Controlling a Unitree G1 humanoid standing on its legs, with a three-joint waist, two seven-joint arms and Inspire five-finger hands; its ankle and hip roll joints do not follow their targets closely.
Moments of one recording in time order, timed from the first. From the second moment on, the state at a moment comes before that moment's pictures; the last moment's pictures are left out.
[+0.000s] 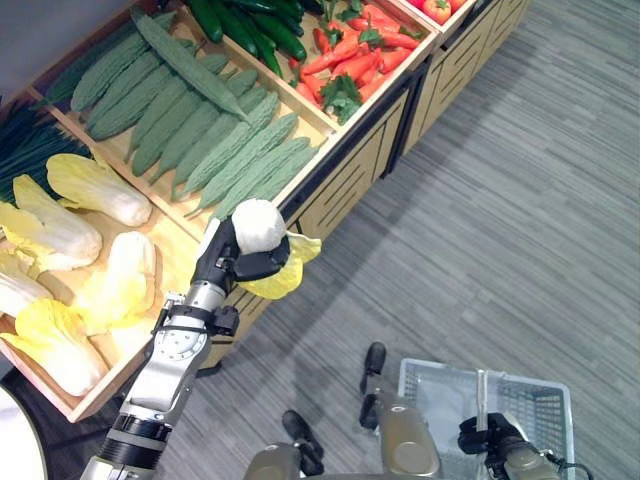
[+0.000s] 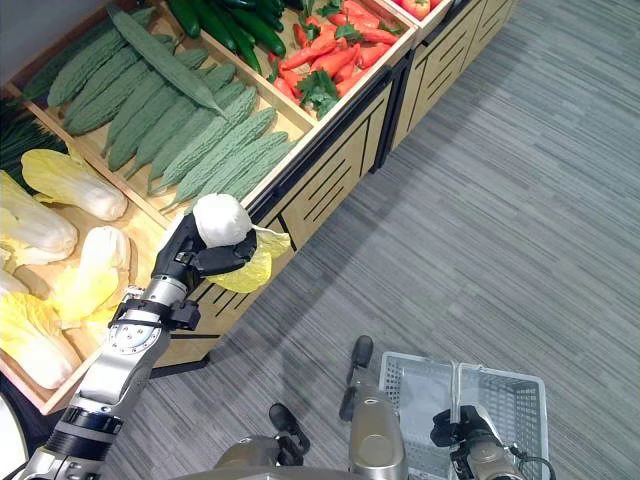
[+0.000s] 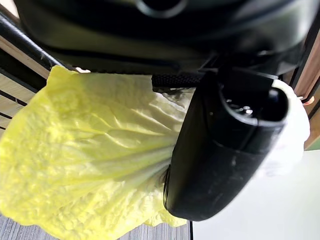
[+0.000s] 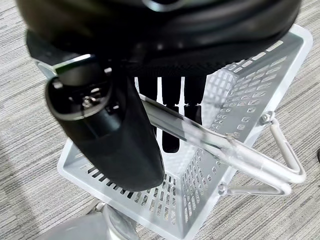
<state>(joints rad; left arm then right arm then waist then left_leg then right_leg) -0.08 0.50 -0.12 -0.07 -0.29 -0.03 0.07 -0.04 -0.39 0.14 1.18 -0.01 -0.02 -0.07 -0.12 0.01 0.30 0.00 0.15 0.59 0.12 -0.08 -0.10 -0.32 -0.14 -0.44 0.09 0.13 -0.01</state>
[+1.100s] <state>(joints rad) -0.04 0.58 -0.11 -0.03 -0.29 -0.04 0.08 -0.17 -0.40 0.16 1.13 0.01 -0.04 -0.08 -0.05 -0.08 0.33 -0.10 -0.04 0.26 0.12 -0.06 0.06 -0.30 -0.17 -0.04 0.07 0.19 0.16</state>
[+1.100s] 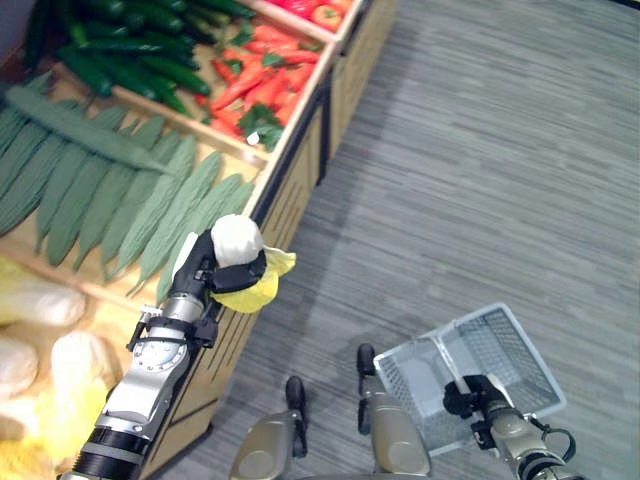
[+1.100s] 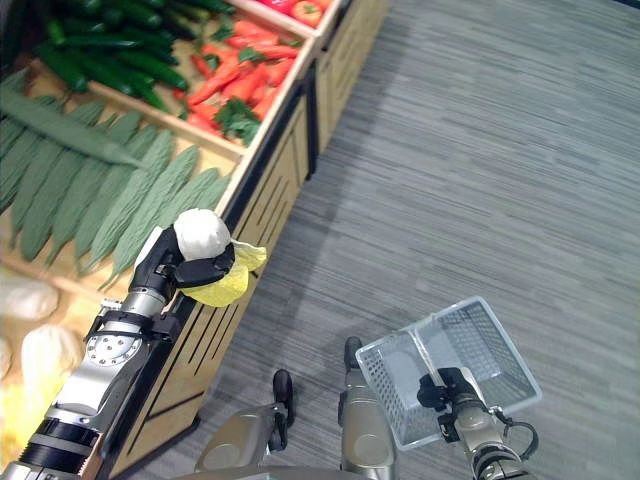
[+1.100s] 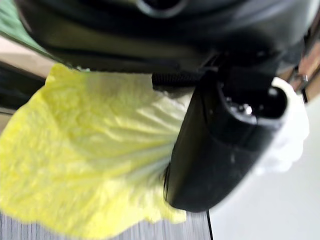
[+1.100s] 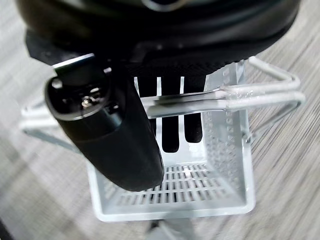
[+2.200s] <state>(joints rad) 0.06 0.59 -0.26 0.06 -0.23 0.02 -0.06 -0.32 -0.41 0.34 1.11 -0.08 0.04 -0.06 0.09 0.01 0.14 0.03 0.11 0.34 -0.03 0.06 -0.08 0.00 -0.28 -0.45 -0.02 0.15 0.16</state>
